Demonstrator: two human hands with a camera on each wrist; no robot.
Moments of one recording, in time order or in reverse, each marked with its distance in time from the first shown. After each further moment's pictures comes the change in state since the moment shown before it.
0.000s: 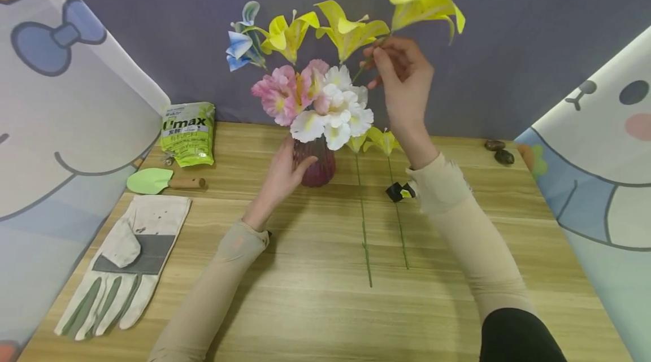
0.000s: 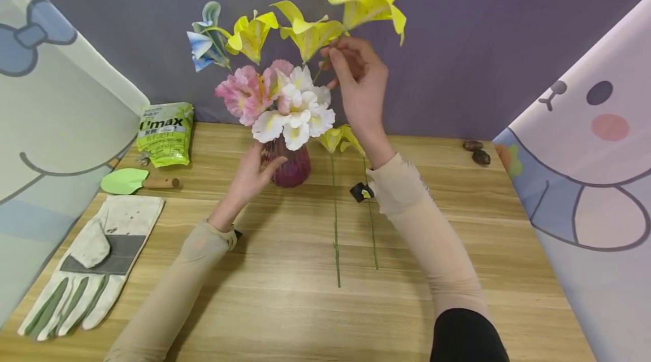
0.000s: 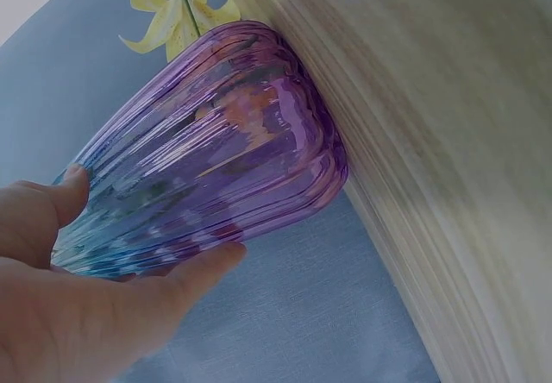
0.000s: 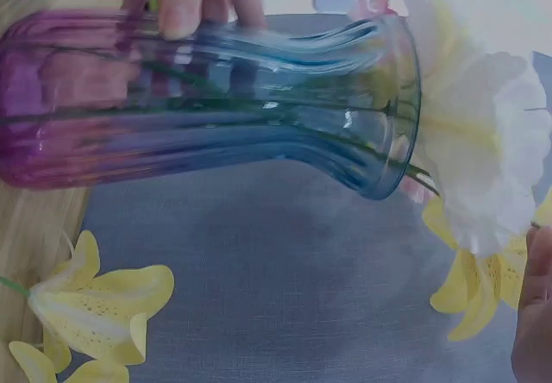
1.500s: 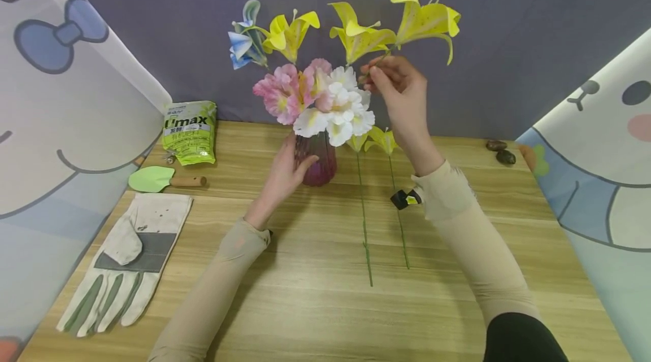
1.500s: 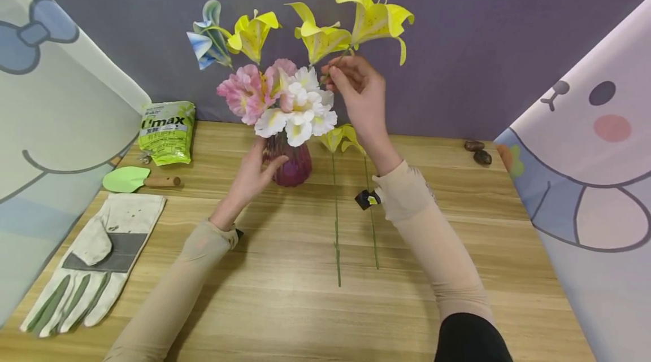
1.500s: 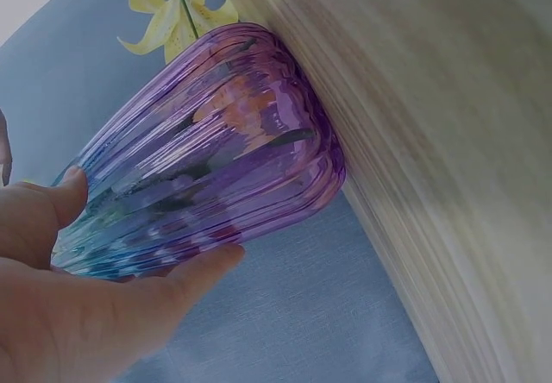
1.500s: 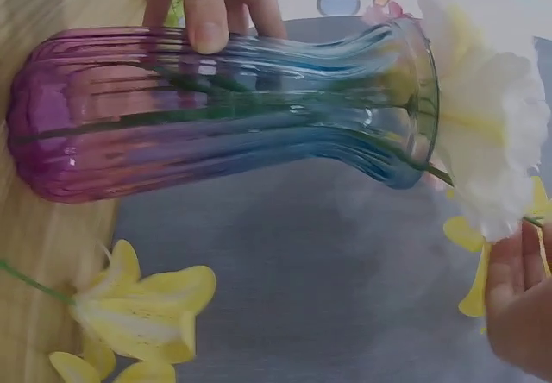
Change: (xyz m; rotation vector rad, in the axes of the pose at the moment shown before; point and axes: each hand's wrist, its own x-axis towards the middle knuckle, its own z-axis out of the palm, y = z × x) left_hand -0.002 0.002 0.001 0.023 -0.002 -0.033; right_hand -0.013 0.002 -0.010 0.136 -0.018 0.237
